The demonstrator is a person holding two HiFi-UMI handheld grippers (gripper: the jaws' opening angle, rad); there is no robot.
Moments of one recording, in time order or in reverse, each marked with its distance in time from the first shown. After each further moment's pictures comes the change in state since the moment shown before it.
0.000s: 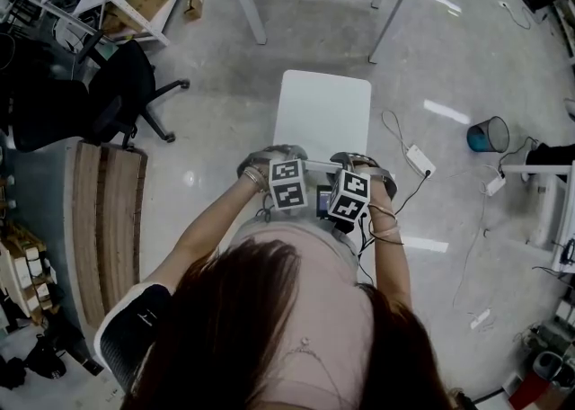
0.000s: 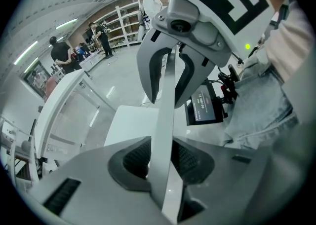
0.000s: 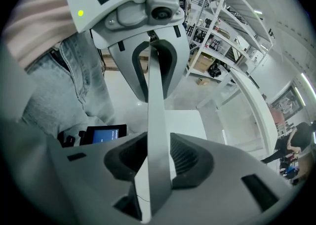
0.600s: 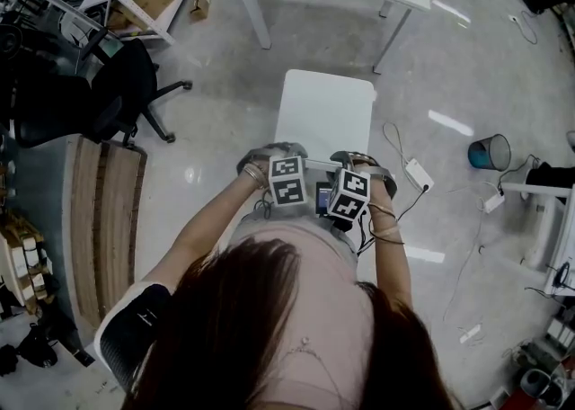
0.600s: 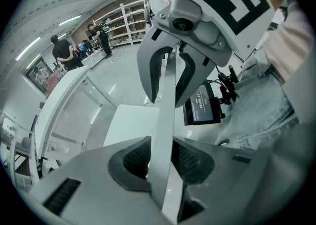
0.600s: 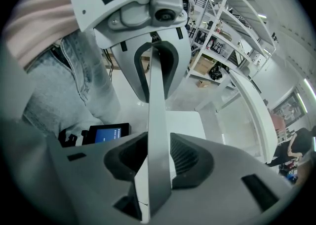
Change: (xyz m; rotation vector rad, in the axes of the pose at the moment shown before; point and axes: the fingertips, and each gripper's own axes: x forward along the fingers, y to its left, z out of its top) left arm 0.009 0.053 0.012 -0.034 0.009 0.007; right arm 0.008 -0.057 -0.009 -0.059 -0.004 -0.010
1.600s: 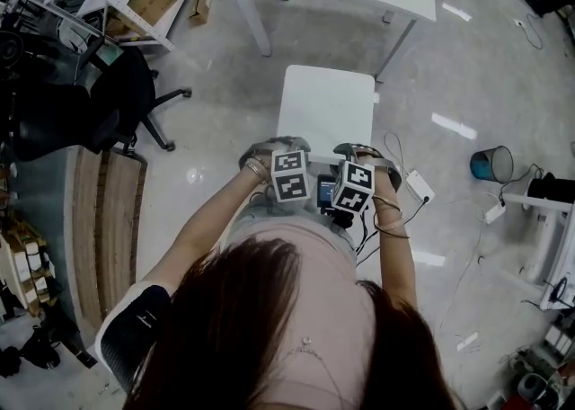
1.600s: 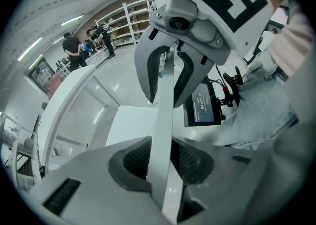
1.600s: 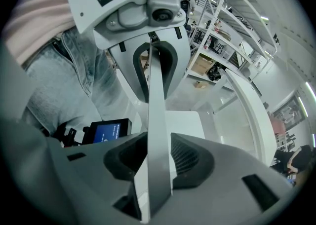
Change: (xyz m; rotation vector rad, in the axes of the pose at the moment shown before) left arm 0.017 0.089 0.012 -0.010 0.004 0.024; right arm 0.022 -0.092 -0.009 -0.034 -0.005 -0.004
